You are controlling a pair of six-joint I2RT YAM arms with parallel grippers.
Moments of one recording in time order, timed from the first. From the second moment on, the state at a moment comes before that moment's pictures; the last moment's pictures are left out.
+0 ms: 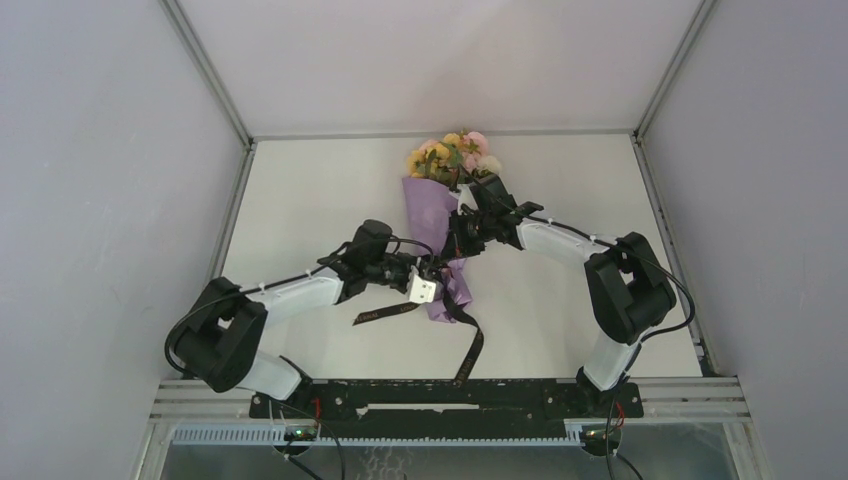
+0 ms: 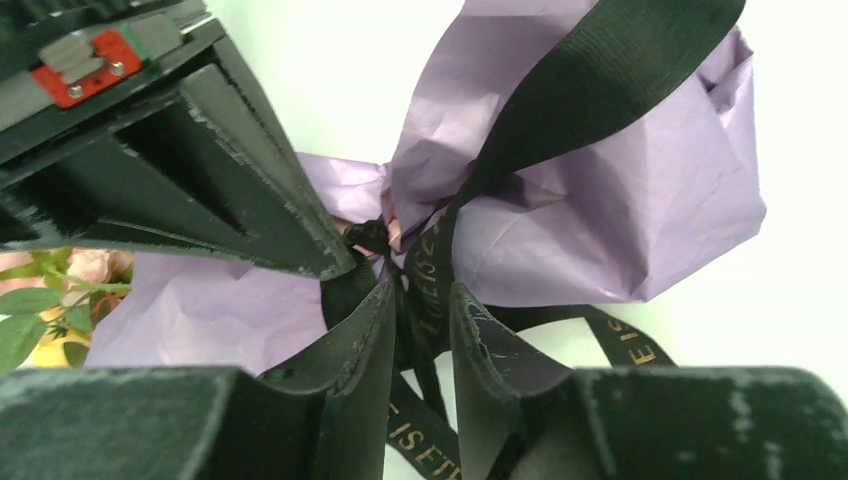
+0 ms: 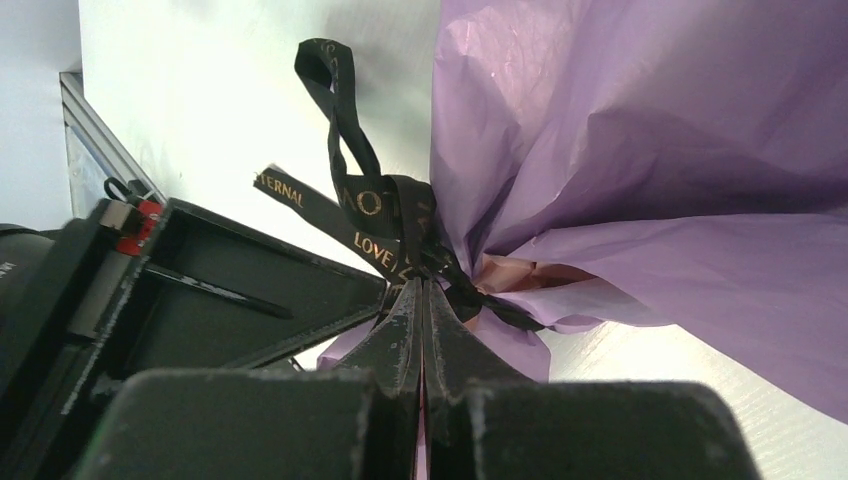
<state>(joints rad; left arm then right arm) -0.63 1.44 0.70 0.05 0.65 1.21 0.56 1.74 1.16 -0.33 -0.51 0.41</state>
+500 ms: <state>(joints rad) -0.64 1.46 0.71 0.07 0.47 0.84 0.53 1.73 1.08 -0.24 -0.55 0.45</state>
